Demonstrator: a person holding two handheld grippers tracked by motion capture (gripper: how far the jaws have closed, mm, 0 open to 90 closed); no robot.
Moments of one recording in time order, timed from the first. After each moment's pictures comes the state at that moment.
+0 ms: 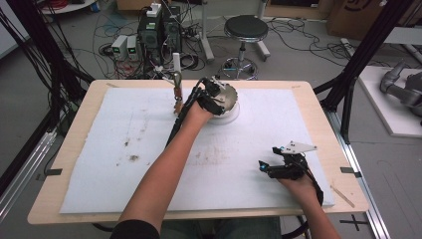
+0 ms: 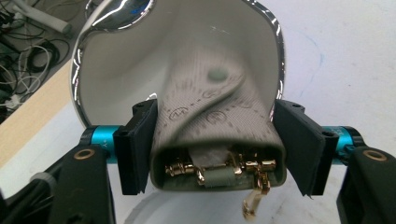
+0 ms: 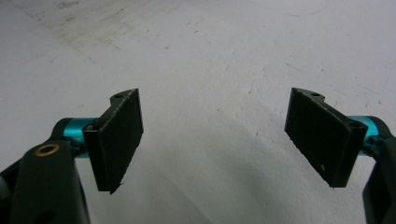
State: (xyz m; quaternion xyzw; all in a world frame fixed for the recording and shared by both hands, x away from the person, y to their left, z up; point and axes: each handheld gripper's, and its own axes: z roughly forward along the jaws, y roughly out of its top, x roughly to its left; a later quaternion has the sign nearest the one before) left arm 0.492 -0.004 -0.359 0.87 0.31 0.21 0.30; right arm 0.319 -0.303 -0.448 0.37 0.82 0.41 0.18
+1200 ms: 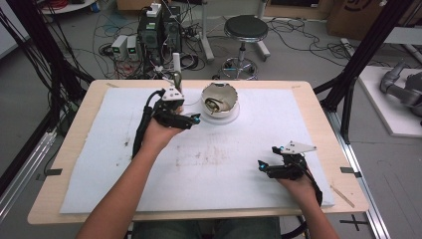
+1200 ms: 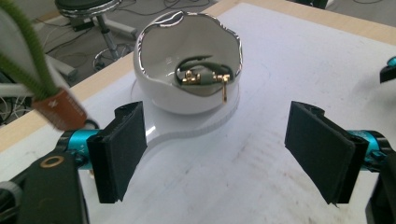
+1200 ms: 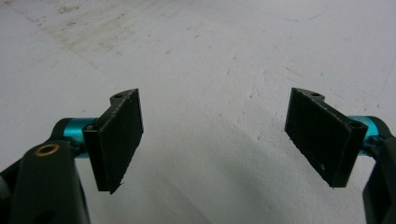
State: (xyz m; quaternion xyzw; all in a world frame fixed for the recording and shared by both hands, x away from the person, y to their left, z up) left arm 0.395 0.106 -0.340 0.80 0.31 0.21 0.46; right arm 0.318 -0.299 -0.447 0.37 0.81 0.41 0.18
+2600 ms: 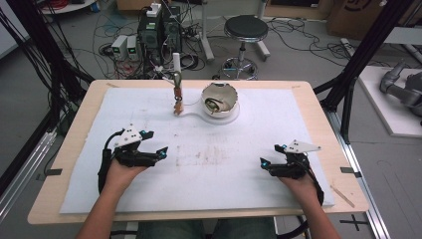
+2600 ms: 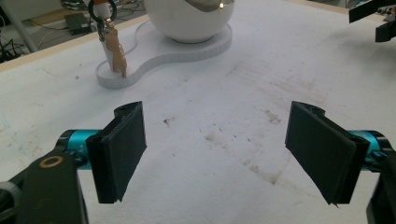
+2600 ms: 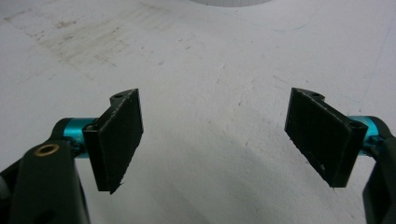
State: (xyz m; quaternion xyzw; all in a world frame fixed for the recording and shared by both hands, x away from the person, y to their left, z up) left arm 0.322 0.198 -0.413 0.77 0.31 0.20 0.51; right arm 0.318 -0.305 -0.444 0.38 0.80 0.43 0.19
